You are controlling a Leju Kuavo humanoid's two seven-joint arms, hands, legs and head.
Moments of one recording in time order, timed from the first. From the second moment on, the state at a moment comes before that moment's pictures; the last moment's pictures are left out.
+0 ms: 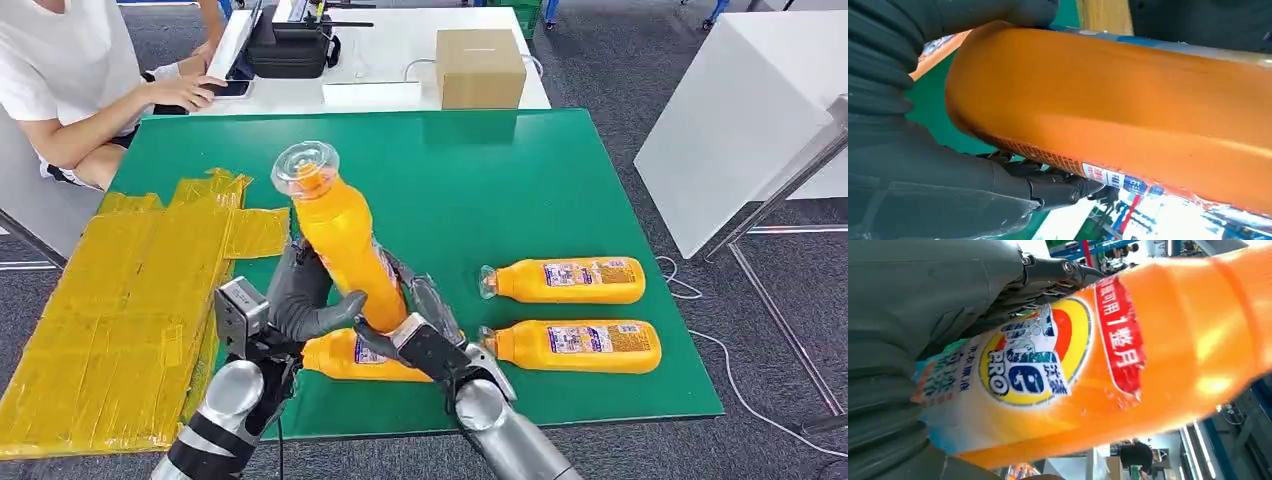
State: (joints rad) left arm -0.27 -0.10 -0.45 -1.43 0.02 0.03 -0.41; right arm -0.26 0.16 0.52 -1.17 0.21 -0.09 -0.44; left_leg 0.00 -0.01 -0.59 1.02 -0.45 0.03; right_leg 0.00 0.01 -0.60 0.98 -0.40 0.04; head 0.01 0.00
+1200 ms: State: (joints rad) left arm -0.27 -0.10 -0.39 -1.38 0.07 0.03 -0.43; right arm -0.36 0.11 0.69 -1.13 0.68 -0.27 -0.36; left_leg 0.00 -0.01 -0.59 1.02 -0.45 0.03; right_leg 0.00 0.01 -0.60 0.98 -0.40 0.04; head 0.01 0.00
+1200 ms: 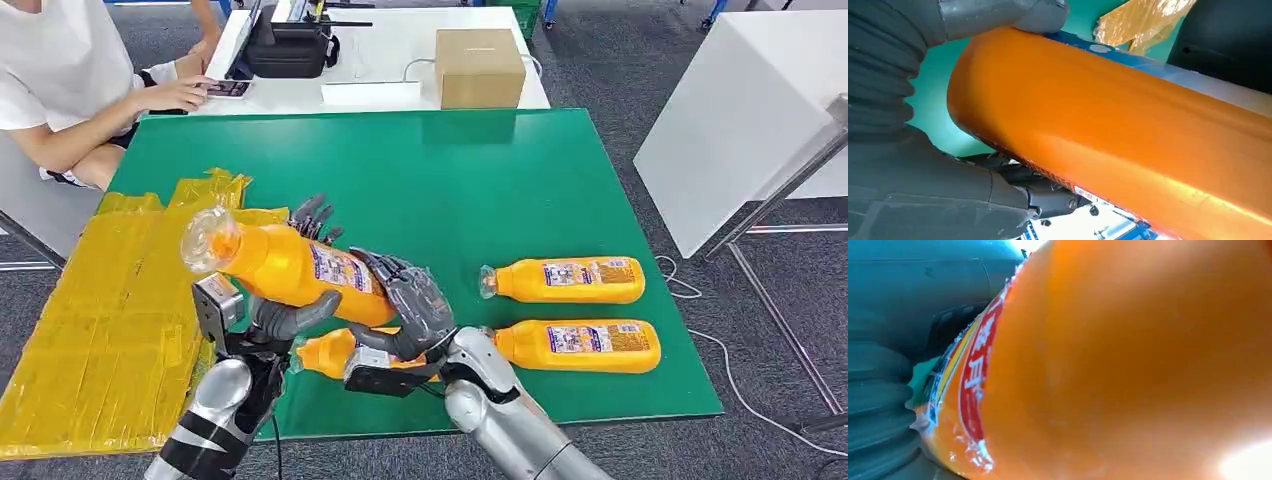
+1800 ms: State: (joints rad) left arm -0.19 -0.14 -0.37 -1.49 0.11 0.26 -0.54; right arm -0.33 0.11 0.71 -1.19 0.48 -0.21 -0.42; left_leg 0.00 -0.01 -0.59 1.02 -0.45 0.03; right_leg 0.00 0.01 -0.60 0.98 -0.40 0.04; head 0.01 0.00
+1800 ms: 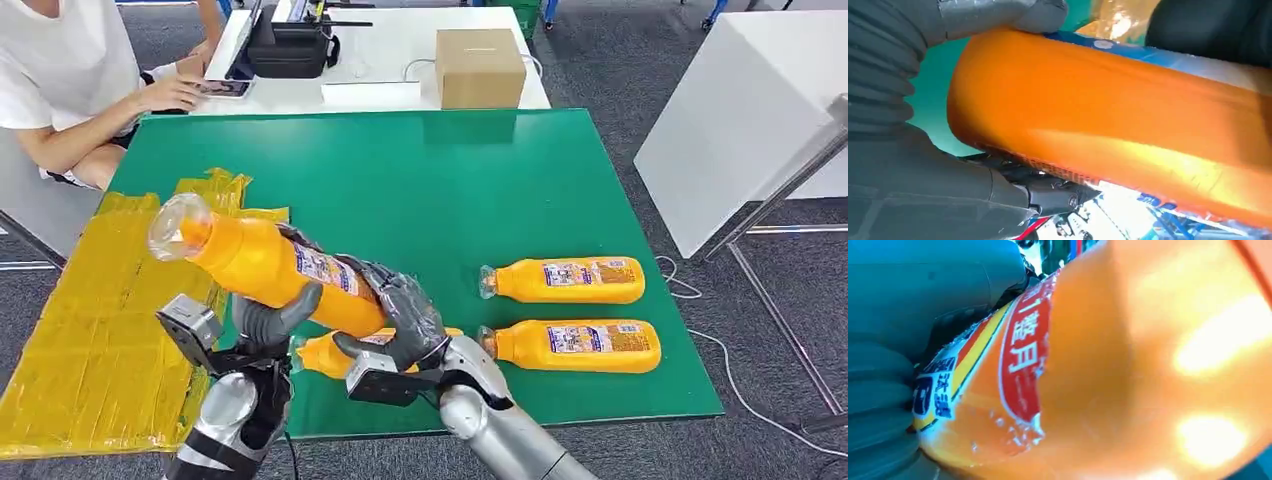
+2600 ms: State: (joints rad) left arm -0.50 0.10 -0.24 -1.13 -1.56 0.59 0.05; right arm -0.11 0.07 0.54 -1.58 0.29 -0.18 -0.47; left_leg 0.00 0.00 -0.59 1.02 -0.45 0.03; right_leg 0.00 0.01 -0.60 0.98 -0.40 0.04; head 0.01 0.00
